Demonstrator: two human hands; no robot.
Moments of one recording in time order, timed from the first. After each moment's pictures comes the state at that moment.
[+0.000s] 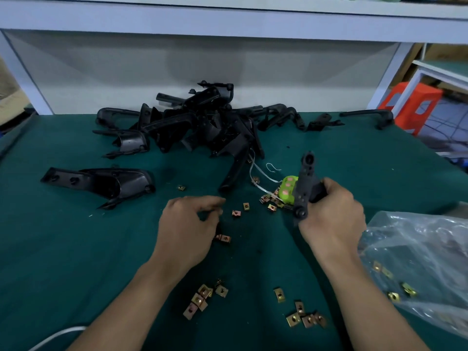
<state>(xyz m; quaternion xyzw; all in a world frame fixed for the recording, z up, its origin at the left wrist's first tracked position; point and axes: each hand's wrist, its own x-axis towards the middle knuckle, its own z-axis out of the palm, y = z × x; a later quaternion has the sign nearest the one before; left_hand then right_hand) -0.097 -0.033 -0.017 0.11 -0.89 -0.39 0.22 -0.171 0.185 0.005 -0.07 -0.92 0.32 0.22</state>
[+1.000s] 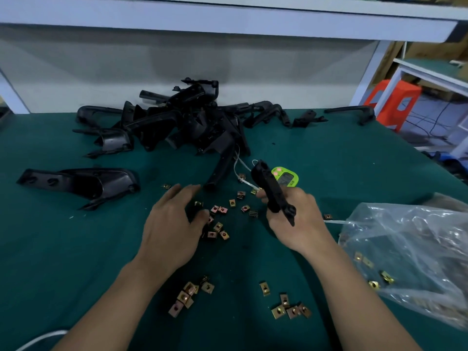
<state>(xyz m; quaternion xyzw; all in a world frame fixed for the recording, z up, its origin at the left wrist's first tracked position) -0.098 -0.034 -0.020 0.11 -0.93 -0.31 0.15 -0.167 0.185 0.004 0.12 -0.94 0.33 0.01</state>
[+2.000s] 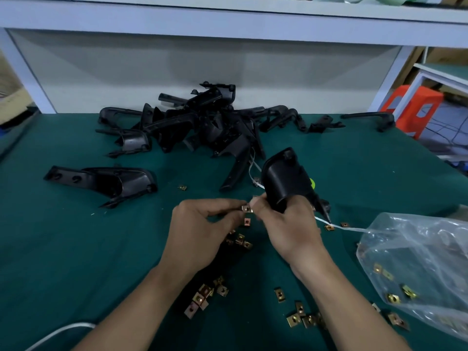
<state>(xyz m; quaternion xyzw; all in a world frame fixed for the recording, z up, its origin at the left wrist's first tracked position) -0.088 -0.014 -0.003 0.04 -0.79 -0.58 0.19 -0.140 0.145 0.013 0.08 -0.82 0.57 -0.03</state>
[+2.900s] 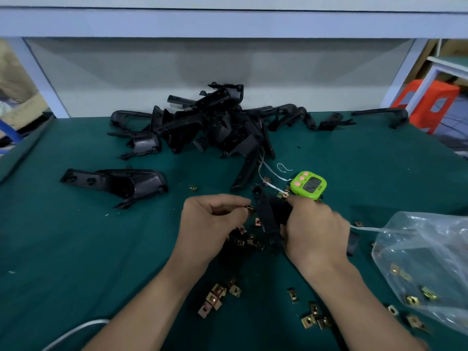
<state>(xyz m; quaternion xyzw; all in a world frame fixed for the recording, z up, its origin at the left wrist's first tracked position) -0.093 -0.015 0.001 0.07 -0.70 -0.69 0.17 -0.143 0.151 0.011 0.07 -0.99 0.05 0.12</state>
